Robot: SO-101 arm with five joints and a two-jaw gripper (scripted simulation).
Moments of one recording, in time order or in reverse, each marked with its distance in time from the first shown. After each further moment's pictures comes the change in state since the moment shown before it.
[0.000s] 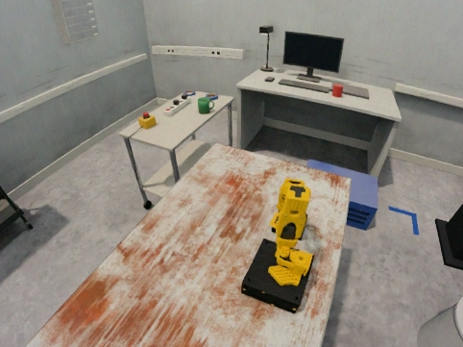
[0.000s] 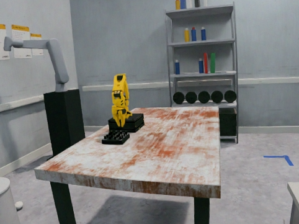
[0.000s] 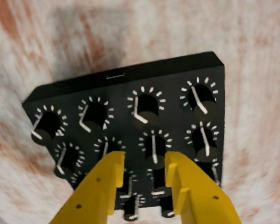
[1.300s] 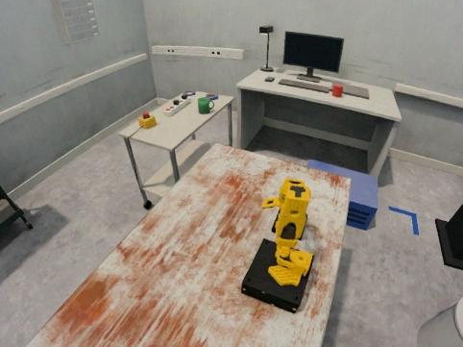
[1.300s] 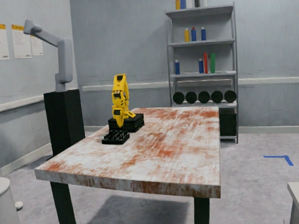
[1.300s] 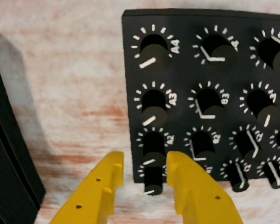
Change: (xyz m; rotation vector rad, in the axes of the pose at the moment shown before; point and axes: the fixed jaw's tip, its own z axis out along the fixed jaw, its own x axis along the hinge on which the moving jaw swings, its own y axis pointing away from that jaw) arm -0.008 -0.006 0.000 0.000 0.000 1.388
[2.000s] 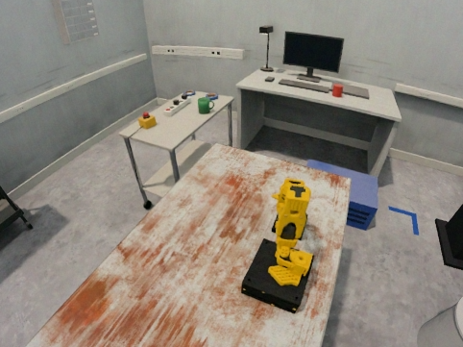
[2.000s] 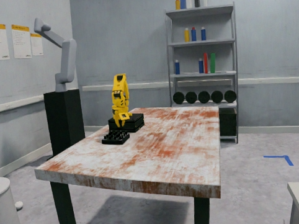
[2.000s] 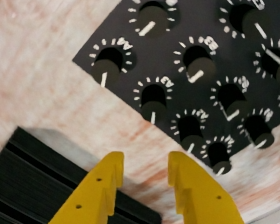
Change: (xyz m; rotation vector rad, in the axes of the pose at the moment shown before) arm -0.006 -0.002 0.000 0.000 0.000 0.798
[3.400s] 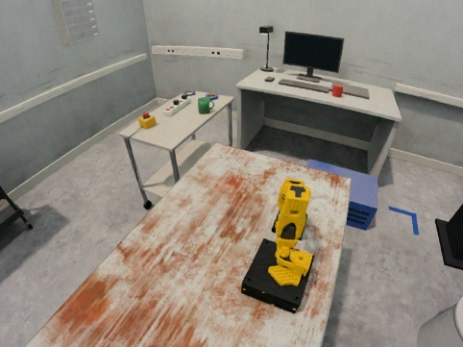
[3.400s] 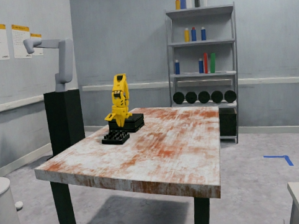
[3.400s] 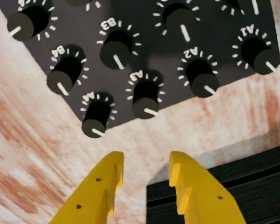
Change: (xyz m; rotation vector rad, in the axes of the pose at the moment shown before) arm -0.007 -0.005 0.000 0.000 0.000 1.189
